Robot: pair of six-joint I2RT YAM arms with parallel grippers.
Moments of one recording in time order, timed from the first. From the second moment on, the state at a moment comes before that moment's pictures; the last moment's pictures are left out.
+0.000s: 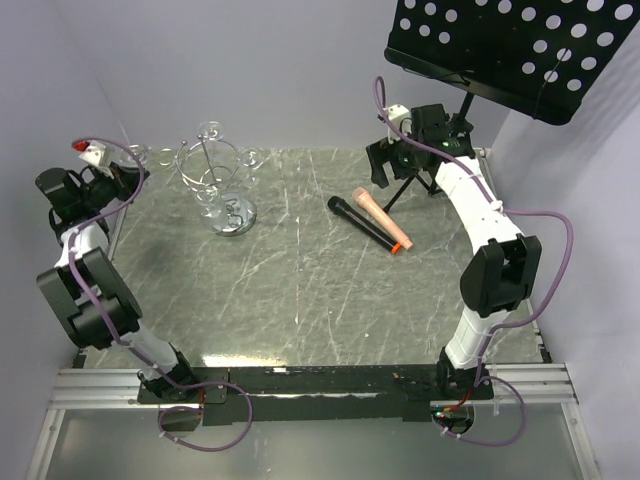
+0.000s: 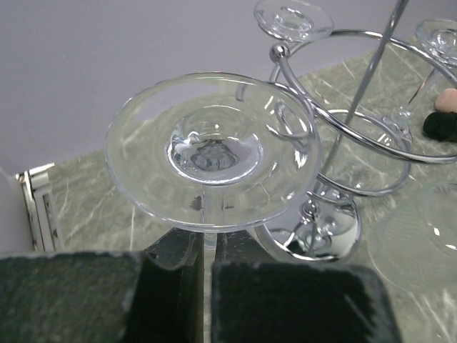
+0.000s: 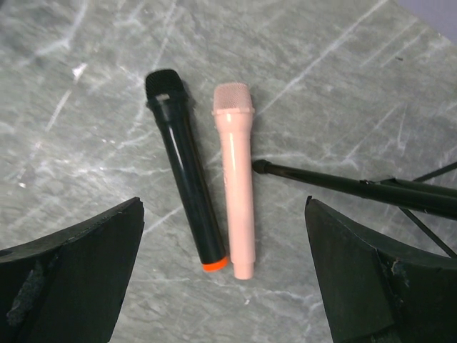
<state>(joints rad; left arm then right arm) 0.57 1.65 1.10 0.48 1.09 0.08 0.21 1.79 1.79 -0.76 -0.24 -0.27</state>
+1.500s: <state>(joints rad) -0.03 1.42 1.58 -0.41 0.94 0.12 0.18 1.40 1.31 -0.28 -0.49 -0.21</state>
